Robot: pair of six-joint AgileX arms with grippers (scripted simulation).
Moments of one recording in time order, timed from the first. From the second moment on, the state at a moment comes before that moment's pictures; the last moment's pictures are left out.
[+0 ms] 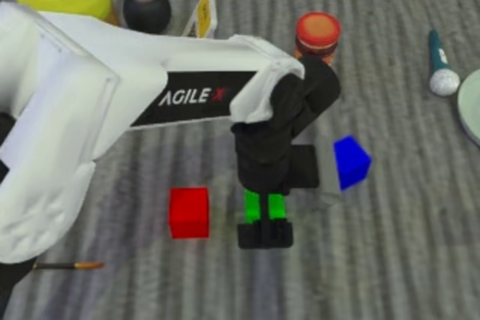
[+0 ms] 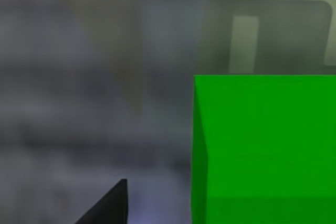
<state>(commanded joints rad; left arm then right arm) -0.79 2.23 1.60 -0.92 0.01 0.78 0.00 0.00 0.00 0.00 0.00 0.00</state>
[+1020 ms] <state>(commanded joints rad) -0.76 2.12 1.72 -1.14 0.00 0.77 0.01 0.03 0.03 -0.02 0.00 0.00</state>
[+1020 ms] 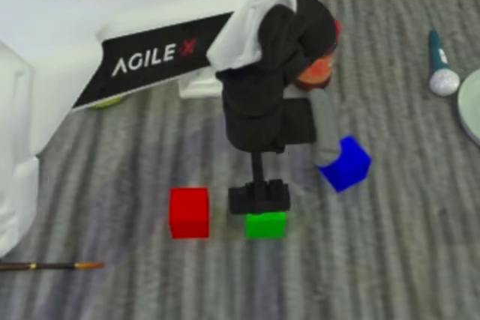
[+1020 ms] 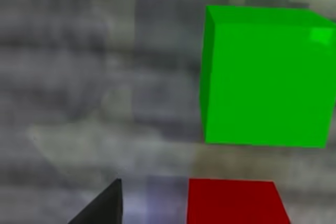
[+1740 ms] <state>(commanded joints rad) -0.39 1.22 0.97 -0.66 -0.01 0.44 0.22 1.00 0.83 -0.55 0.00 -0.02</state>
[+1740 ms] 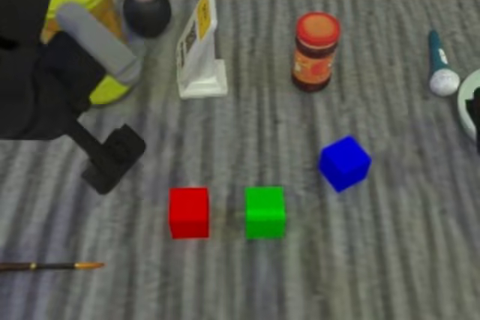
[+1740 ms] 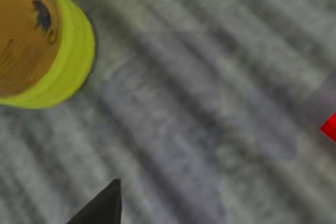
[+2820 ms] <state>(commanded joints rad) 0.02 0.00 0.00 0.00 0.00 0.00 0.46 2.20 1.79 -1.16 0.00 -0.05</state>
